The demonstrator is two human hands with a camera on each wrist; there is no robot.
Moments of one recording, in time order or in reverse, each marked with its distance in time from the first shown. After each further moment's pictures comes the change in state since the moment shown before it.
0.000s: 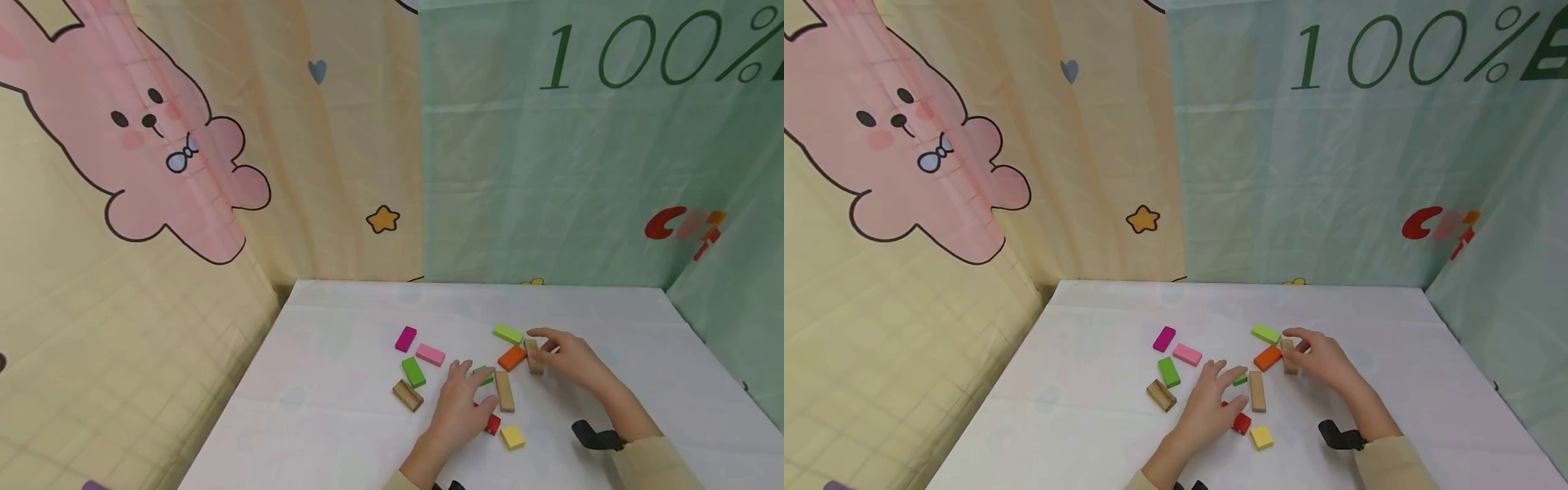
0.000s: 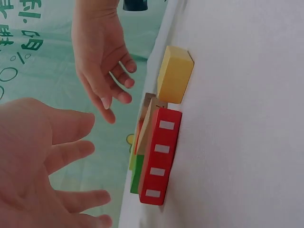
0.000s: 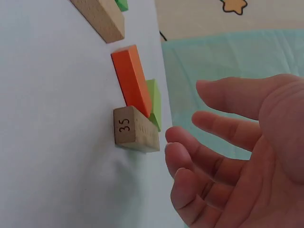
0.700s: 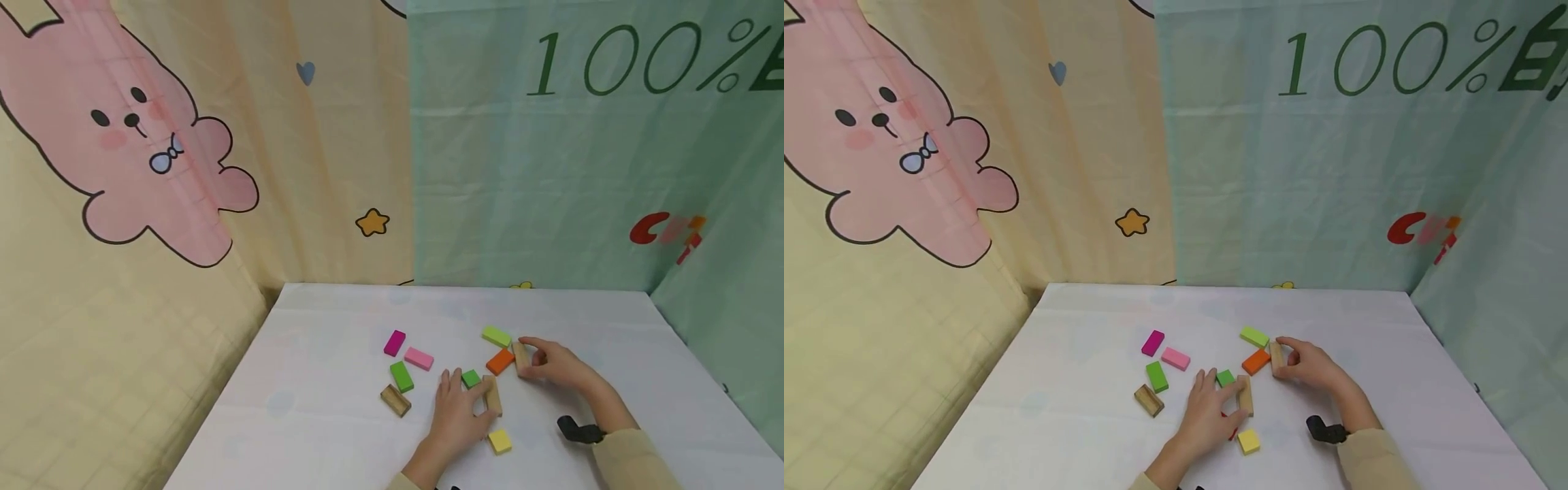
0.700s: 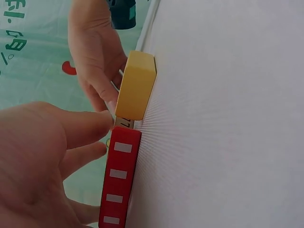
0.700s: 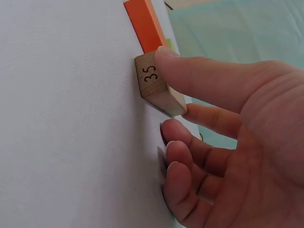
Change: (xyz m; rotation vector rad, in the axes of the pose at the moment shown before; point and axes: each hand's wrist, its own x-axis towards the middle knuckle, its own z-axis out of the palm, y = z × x) left_hand 0.013 -0.006 0.031 0.136 -0.051 -0.024; right_hand 0.015 0.042 0.006 0.080 -0.113 -0.029
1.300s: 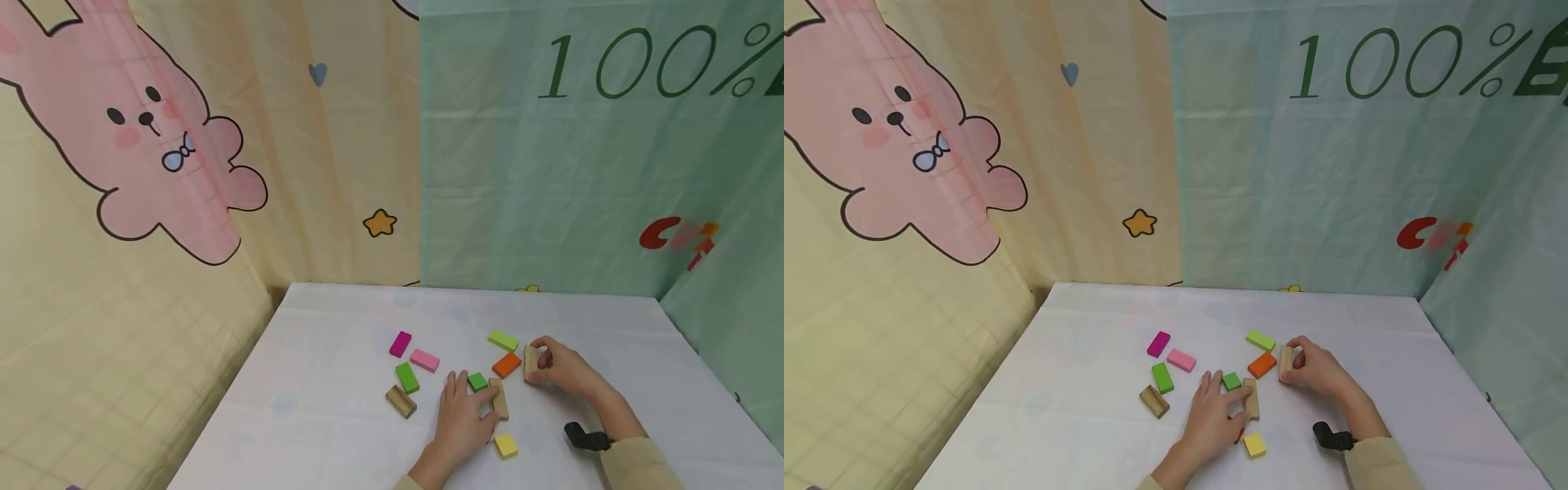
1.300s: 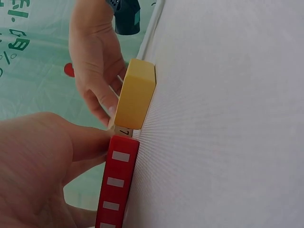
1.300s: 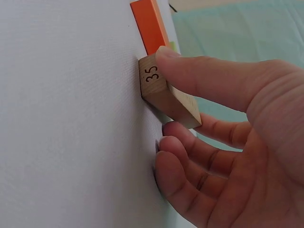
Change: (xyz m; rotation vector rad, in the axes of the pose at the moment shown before) left_hand -0.002 -0.002 0.005 0.081 0.057 0.013; right_hand 0.004 -0.005 0.005 -0.045 0.072 0.113
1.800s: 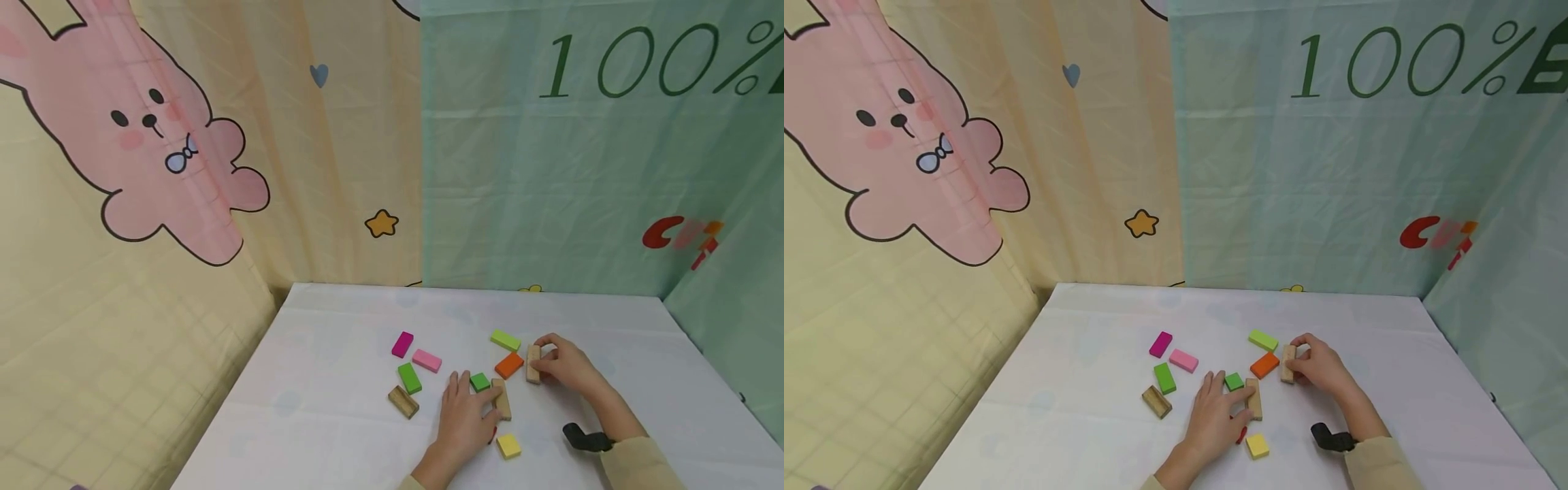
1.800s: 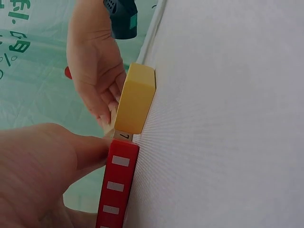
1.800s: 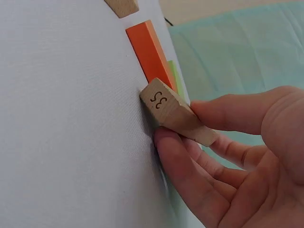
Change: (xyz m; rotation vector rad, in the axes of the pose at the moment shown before) left_hand 0.000 0.001 0.001 0.023 0.045 0.012; right_hand 0.004 0.001 0.003 0.162 0.044 0.091
